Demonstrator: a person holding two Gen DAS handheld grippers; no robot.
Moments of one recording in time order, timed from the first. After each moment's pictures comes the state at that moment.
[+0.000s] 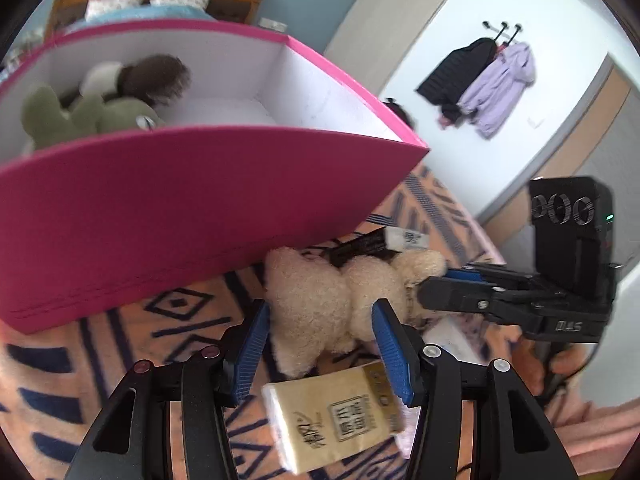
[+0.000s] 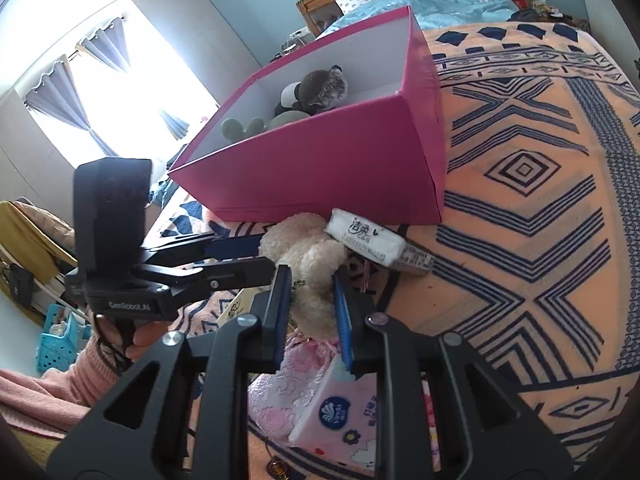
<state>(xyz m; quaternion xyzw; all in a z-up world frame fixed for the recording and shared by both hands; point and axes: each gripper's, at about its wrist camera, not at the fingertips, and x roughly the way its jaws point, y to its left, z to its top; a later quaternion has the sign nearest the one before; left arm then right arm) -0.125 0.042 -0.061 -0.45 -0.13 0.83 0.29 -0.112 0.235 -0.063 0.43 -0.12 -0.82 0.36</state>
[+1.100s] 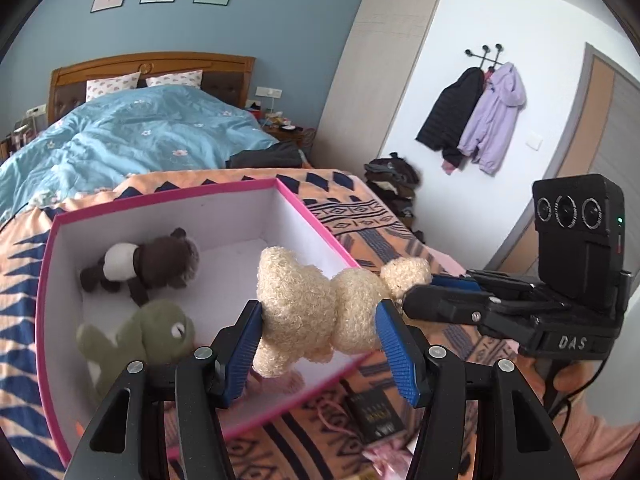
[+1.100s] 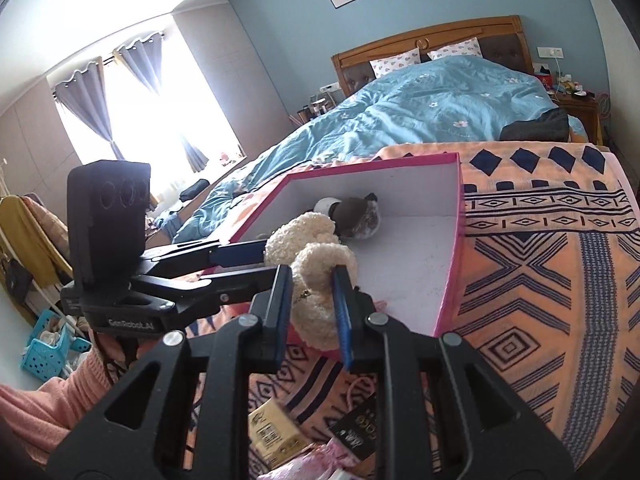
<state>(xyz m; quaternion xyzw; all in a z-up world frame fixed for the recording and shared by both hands) -0.174 0.039 0.049 -0.34 -0.06 0.90 0.25 -0.165 0.220 0.040 0.32 -0.09 -0.86 0.38</state>
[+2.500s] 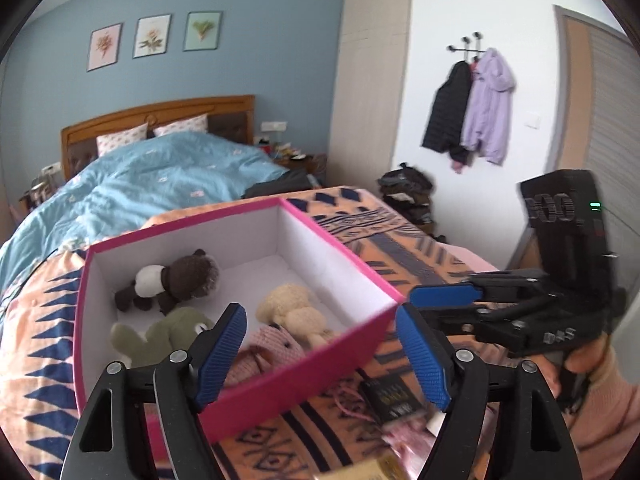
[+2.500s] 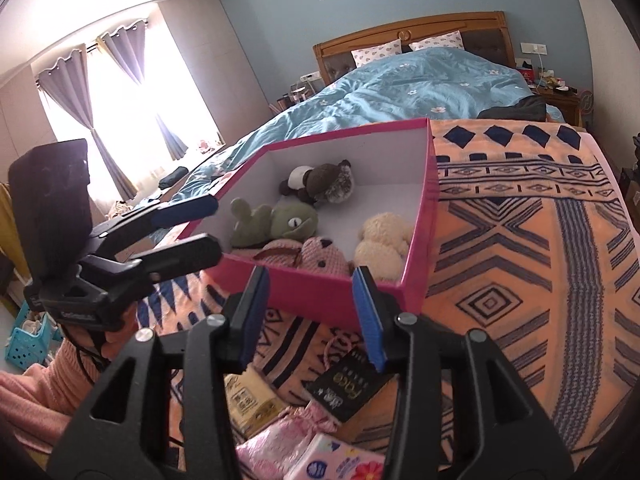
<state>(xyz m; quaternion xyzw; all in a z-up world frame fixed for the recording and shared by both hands) -0.097 0.052 0.057 -0.27 0.01 0.93 0.23 -0.127 0.236 0.012 0.34 -0.07 -0.87 0.35</state>
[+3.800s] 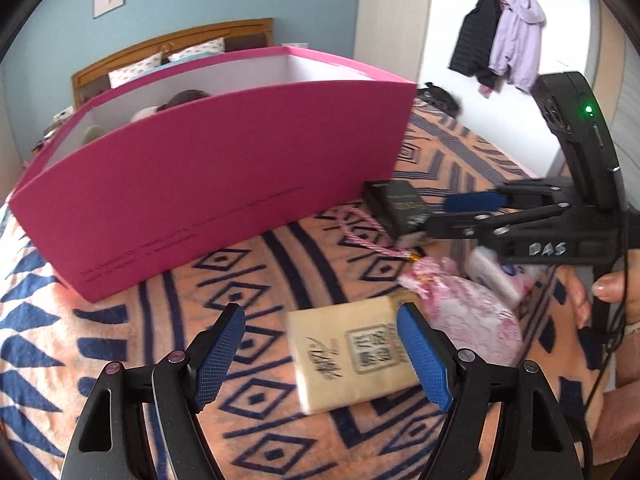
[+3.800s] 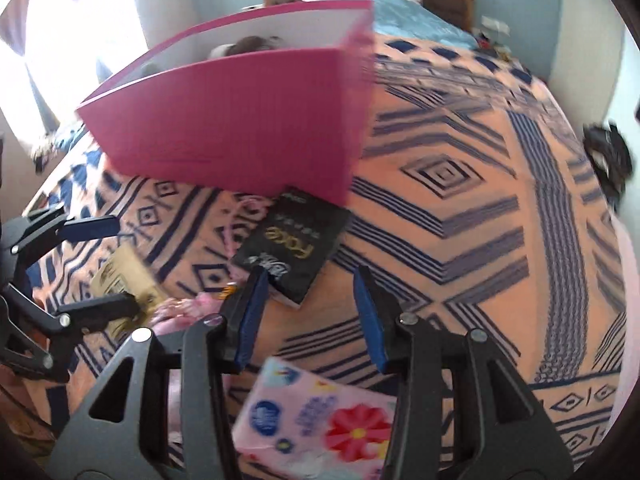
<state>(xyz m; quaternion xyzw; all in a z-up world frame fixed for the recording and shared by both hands) -0.055 0.064 -0.060 -0.40 0.04 0.90 0.16 -0.111 0.234 -0.087 0.44 0.04 -0.87 0.22</state>
